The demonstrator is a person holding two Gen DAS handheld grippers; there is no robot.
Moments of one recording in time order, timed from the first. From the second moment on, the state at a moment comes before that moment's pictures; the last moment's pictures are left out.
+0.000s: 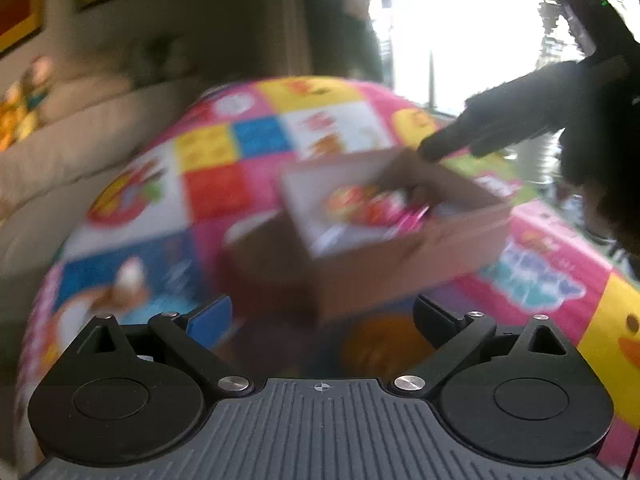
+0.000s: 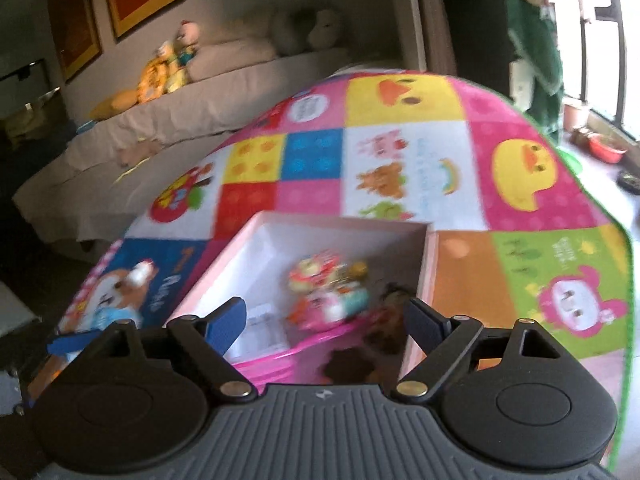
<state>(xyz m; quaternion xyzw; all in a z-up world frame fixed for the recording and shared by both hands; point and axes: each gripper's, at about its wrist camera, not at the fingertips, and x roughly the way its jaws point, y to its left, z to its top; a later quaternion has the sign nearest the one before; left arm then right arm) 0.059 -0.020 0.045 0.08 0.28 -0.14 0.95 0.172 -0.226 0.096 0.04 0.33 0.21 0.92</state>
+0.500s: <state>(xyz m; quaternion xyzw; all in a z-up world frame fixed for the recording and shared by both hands) 0.014 0.081 0.013 0.00 0.31 -0.01 0.95 0.176 -0.025 0.102 -0.02 0.37 0.35 0.86</state>
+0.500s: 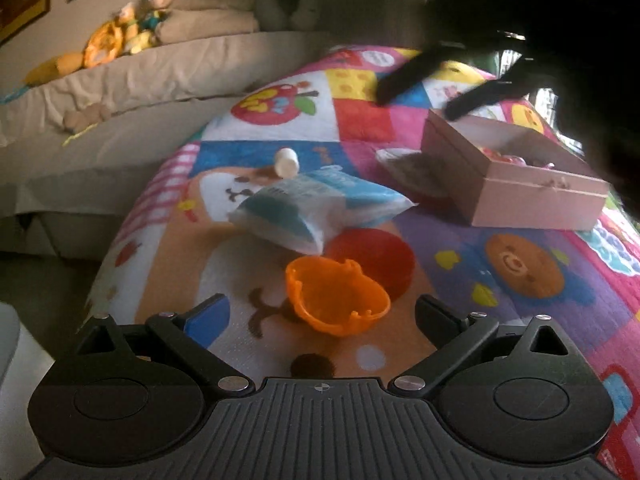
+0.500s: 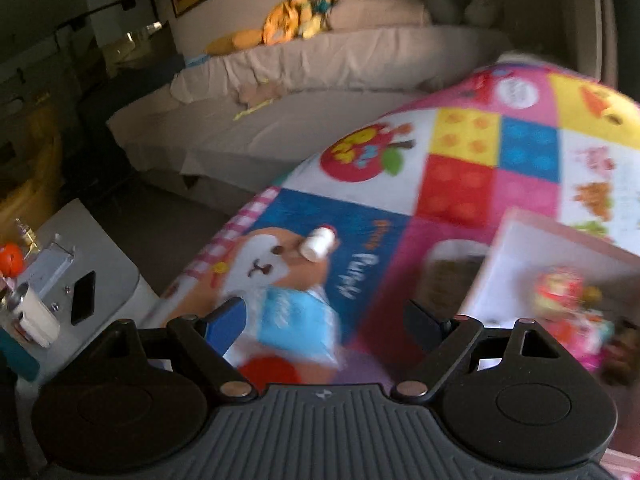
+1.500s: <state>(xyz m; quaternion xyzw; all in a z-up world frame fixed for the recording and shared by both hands) 0.029 0.068 0.009 -0.04 0.33 -0.08 0.94 0.115 -0.120 0.079 -0.04 0.39 0.30 0.87</state>
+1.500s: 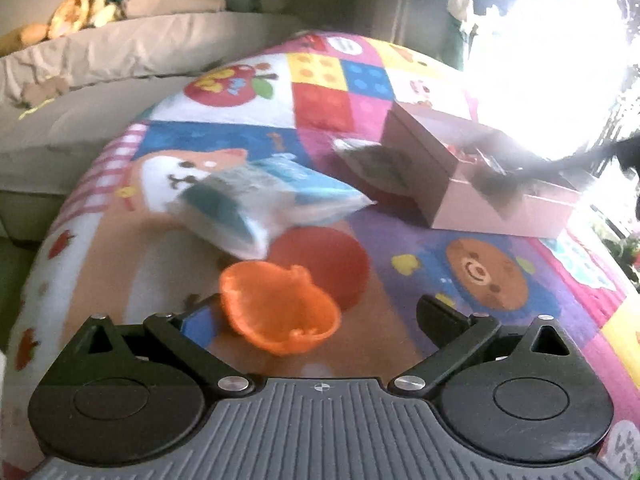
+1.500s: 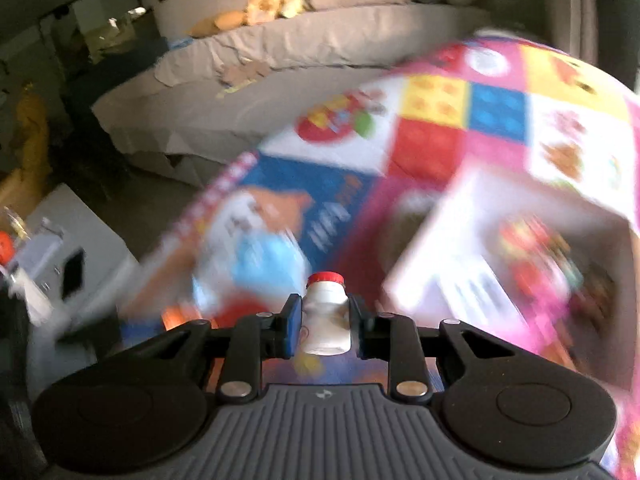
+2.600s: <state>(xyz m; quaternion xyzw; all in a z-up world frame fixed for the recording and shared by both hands) 0.011 0.021 0.009 0.11 0.34 -0.04 0.93 0.051 -0.188 0.004 -0.05 0.36 0.16 0.92</state>
